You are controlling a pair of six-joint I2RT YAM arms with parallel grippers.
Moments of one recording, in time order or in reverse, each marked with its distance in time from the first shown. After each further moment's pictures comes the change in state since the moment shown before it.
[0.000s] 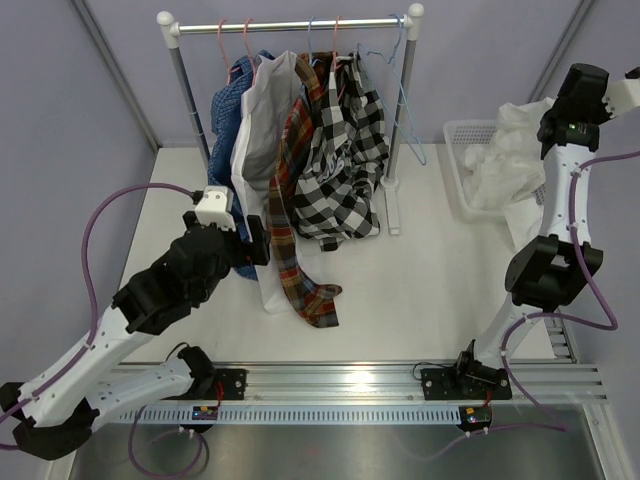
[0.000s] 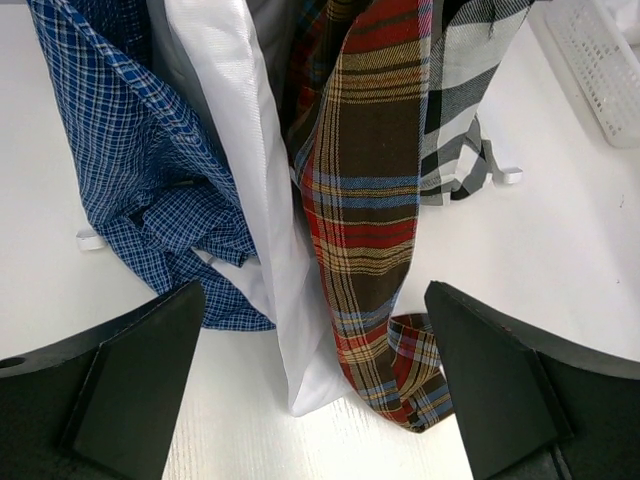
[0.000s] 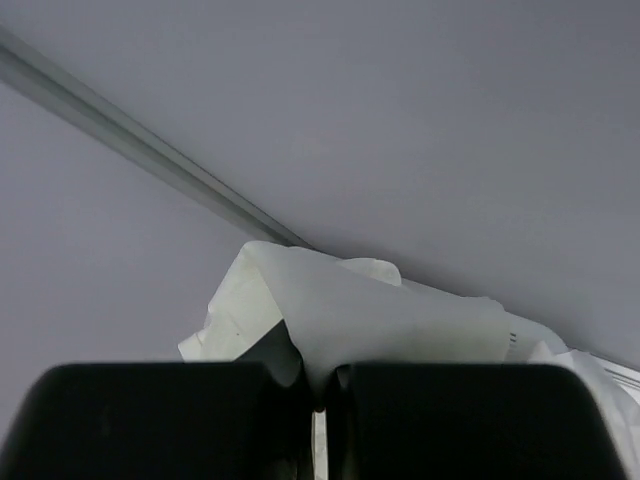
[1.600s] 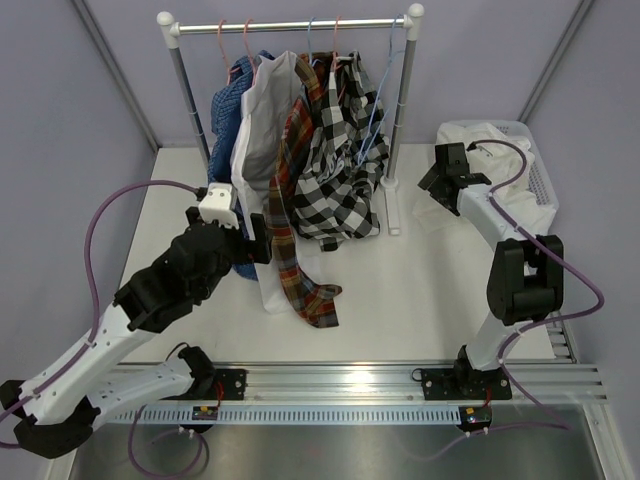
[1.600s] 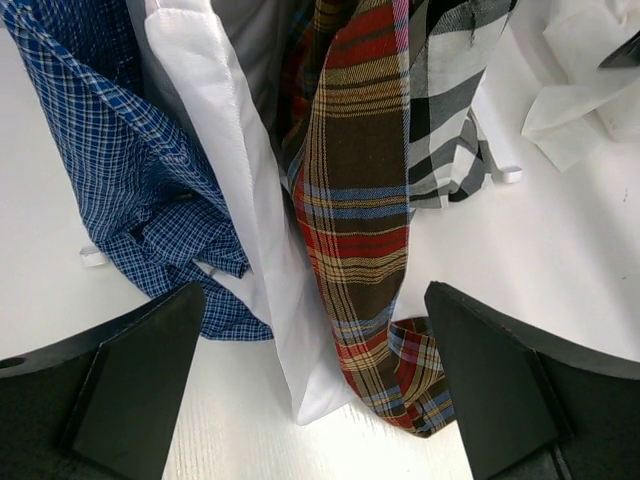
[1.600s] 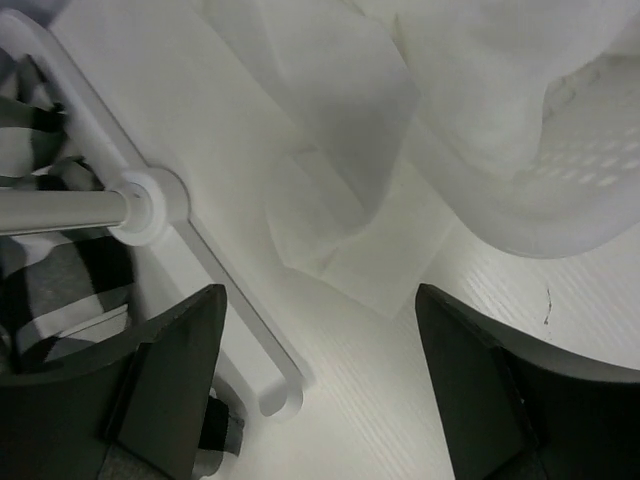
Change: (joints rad) left arm -0.001 0.032 0.015 0.023 0.012 0.048; right arm 0.418 -0.152 -0.670 0.001 -0.235 0.045
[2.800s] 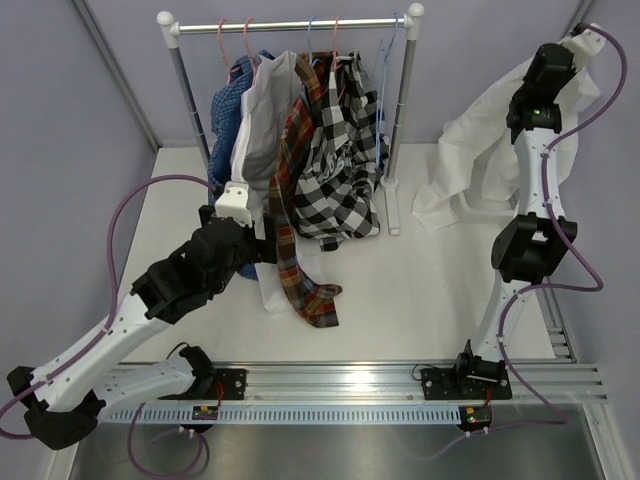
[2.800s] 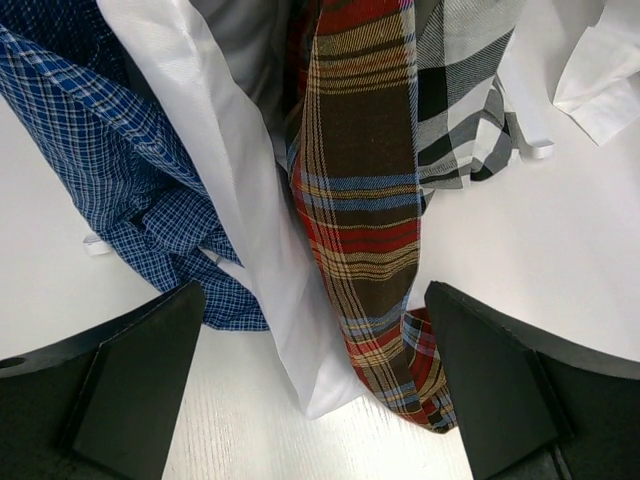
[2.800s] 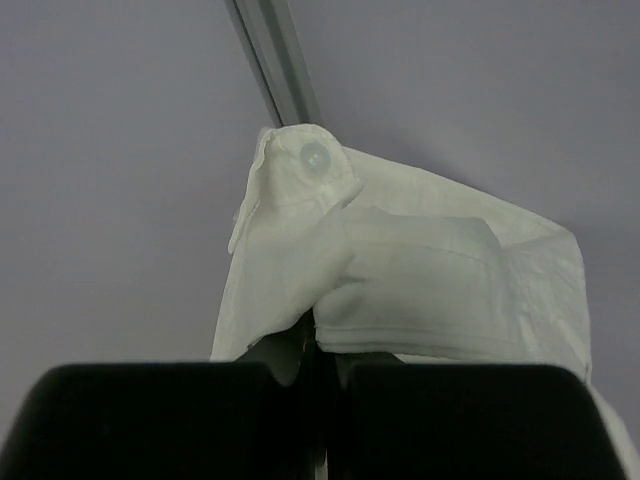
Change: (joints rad) left arm -0.001 0.064 -0.010 -0.001 -0.008 0.004; right arm -0.309 0.400 0.945 0.319 0.134 -0.500
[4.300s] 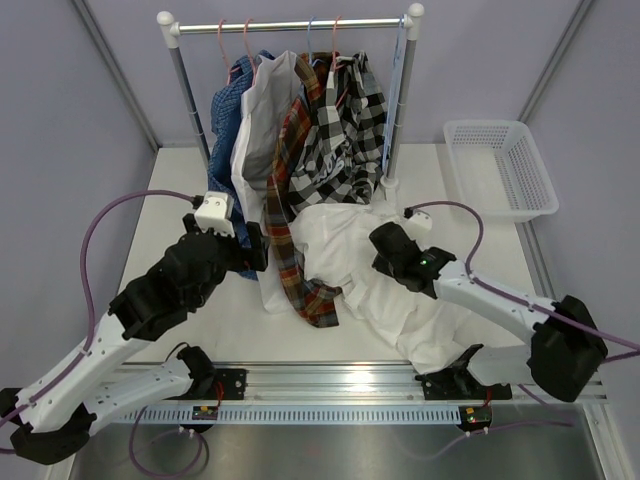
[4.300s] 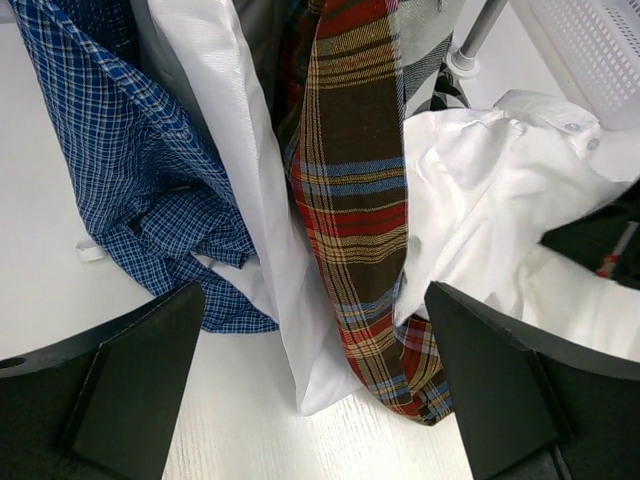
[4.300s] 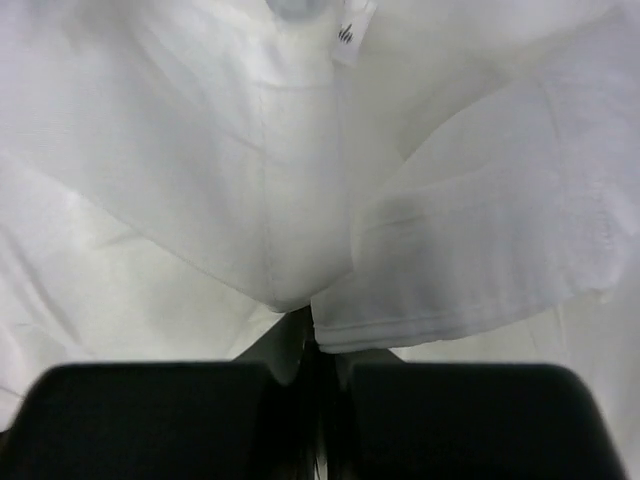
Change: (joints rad) left arm -0.002 -0.140 -0.050 0.006 0.027 0.004; right arm 0.924 -0.782 -1.465 -0.282 -0.069 0.787
